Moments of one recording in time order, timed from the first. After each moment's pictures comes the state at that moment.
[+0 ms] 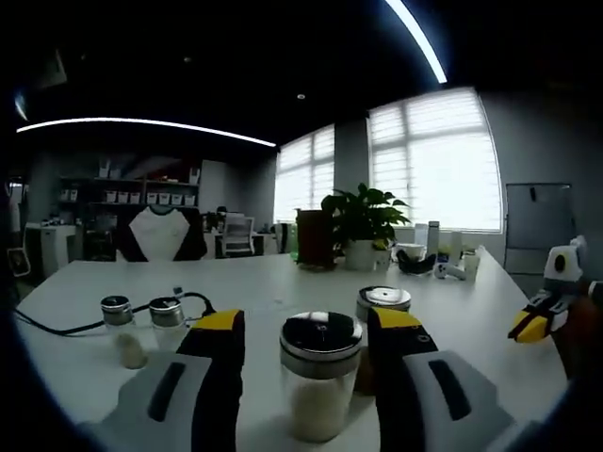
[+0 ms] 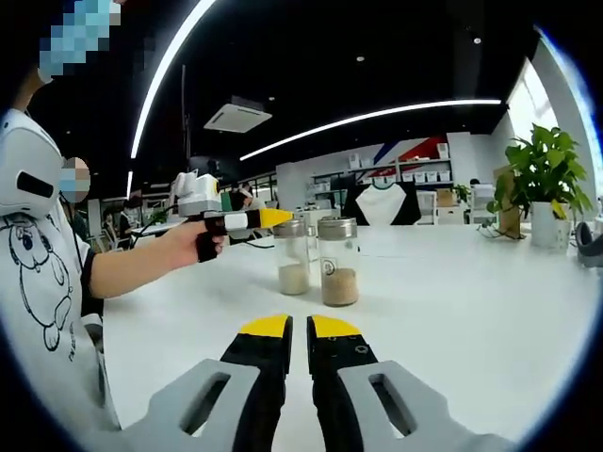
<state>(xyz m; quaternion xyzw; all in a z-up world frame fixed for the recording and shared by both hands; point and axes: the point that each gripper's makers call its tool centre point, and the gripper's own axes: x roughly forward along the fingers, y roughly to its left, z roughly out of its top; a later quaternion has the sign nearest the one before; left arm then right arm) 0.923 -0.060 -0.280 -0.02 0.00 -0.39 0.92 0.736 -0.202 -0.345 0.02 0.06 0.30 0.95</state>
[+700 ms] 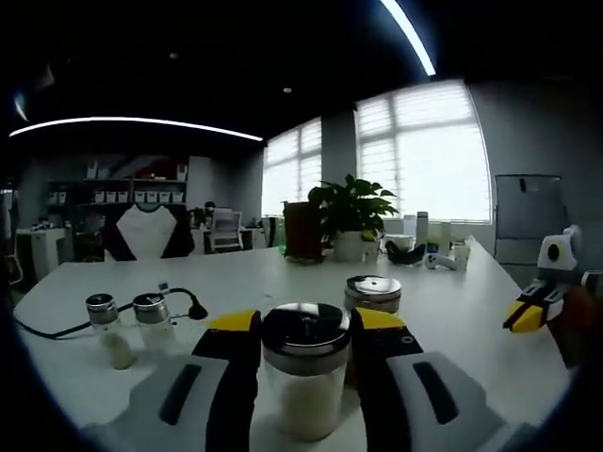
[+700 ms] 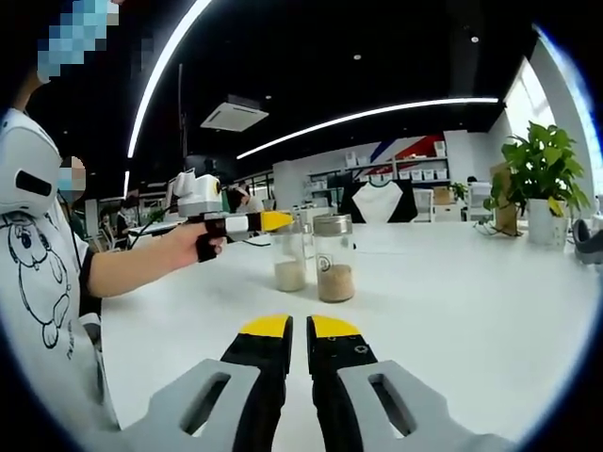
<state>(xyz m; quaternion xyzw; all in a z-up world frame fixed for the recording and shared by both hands) 0.912 -0.076 -0.291 -0.01 0.01 -0.42 0.91 0.735 -0.208 -0.349 0.02 0.07 0.29 0.95</state>
